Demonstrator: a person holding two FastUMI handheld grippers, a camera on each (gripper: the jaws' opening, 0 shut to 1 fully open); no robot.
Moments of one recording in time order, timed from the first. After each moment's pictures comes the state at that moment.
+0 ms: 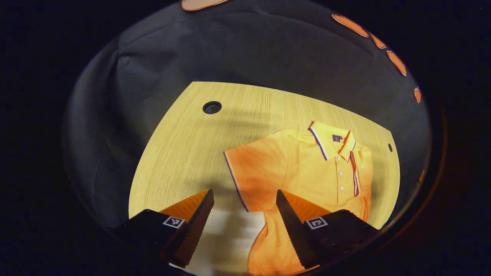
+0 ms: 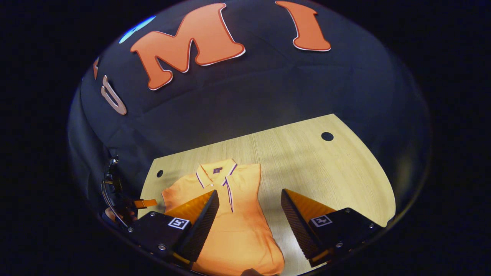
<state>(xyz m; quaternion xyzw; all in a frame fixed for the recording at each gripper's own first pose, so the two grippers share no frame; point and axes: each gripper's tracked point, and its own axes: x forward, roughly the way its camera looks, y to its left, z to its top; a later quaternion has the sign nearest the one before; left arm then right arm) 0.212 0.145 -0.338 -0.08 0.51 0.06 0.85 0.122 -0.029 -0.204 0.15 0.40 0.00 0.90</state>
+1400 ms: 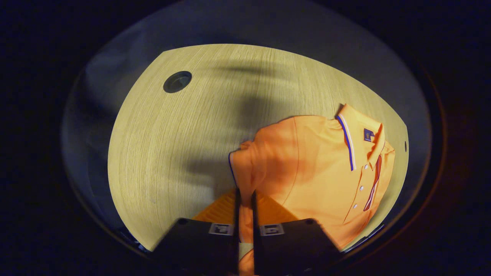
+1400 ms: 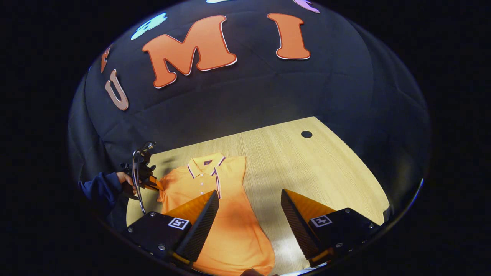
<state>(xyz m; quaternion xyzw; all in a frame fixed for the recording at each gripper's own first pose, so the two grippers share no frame) 0.274 0.123 -0.421 -0.09 0.63 0.06 0.77 0.044 -0.052 -0.203 0.14 0.37 -0.04 0.92</state>
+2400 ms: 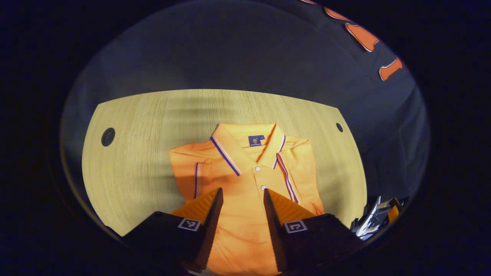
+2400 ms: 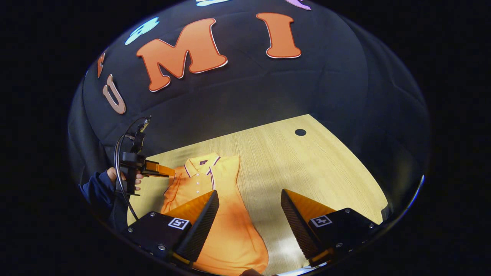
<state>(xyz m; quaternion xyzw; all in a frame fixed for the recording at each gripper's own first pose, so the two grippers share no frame) 0.292 -0.025 -0.323 -0.07 0.53 -0.16 0.83 0.036 -0.072 -0.204 0.15 0.37 -0.04 0.92</state>
